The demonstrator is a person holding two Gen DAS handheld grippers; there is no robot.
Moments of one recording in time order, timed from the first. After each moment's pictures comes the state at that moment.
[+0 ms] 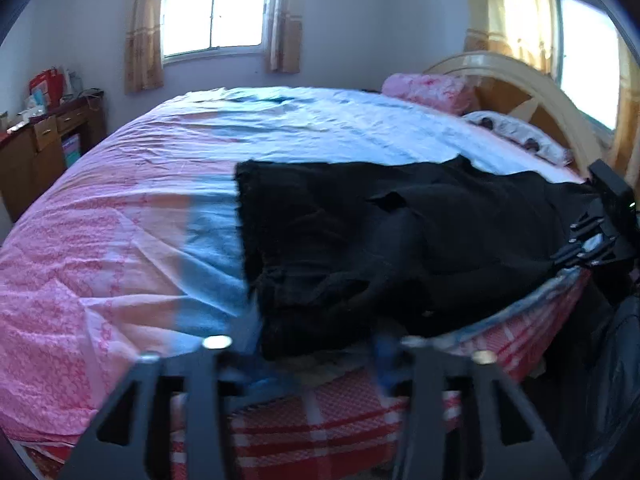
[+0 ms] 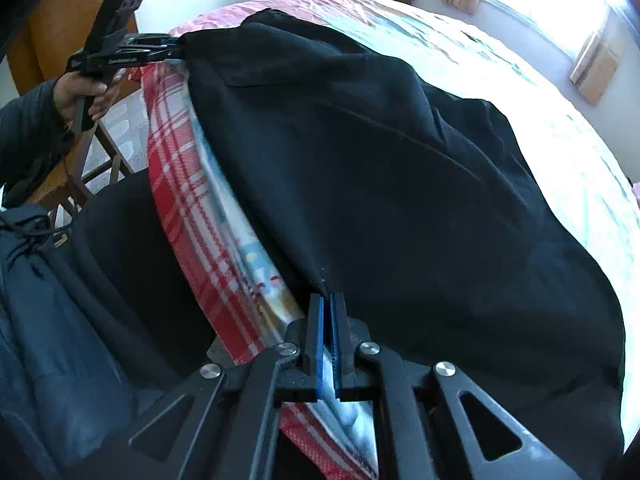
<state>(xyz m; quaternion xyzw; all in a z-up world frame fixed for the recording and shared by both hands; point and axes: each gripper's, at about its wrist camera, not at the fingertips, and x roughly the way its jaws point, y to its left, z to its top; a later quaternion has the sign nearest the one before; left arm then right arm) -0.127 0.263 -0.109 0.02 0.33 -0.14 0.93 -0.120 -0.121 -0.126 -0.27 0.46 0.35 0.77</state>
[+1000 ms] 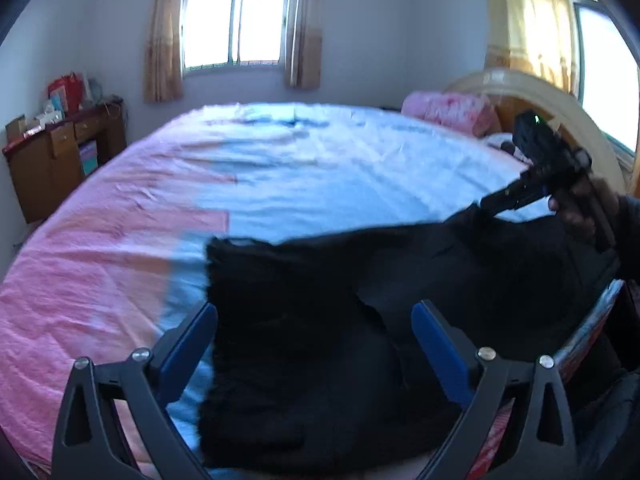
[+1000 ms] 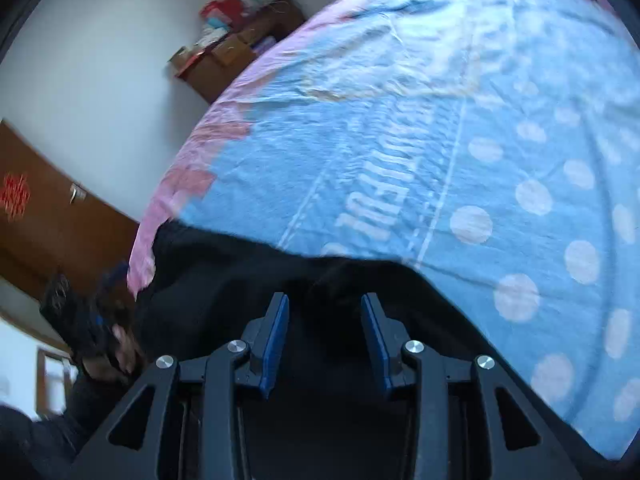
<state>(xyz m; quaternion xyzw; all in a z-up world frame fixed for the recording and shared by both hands) -0.087 0.223 -0.084 0.00 0.32 -0.12 0.94 0.102 -0.141 -0.092 0.10 0.54 0.33 0.77</state>
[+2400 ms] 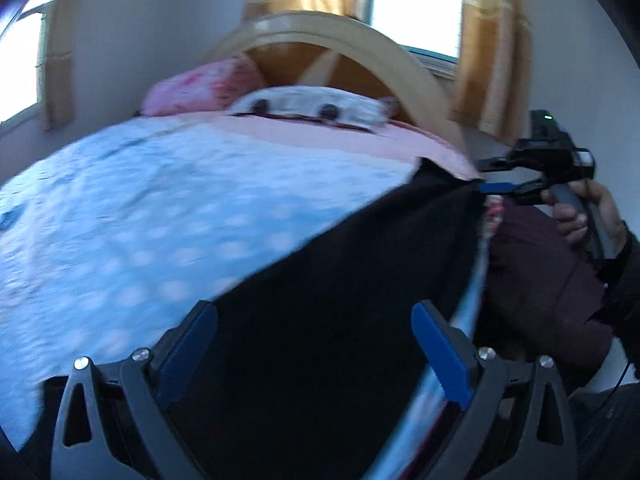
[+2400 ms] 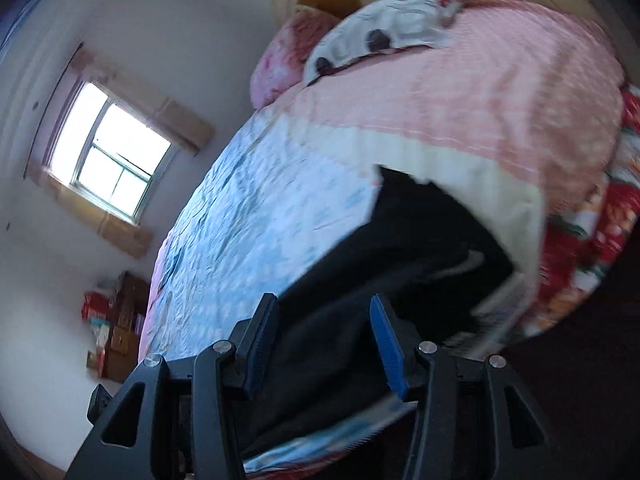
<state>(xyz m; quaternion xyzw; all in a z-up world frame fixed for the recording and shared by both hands) -0.062 -0.204 -0.027 0.11 0.31 -0.49 0.81 -0.202 -0.601 -0.030 0.42 0.31 -0.09 0.85</state>
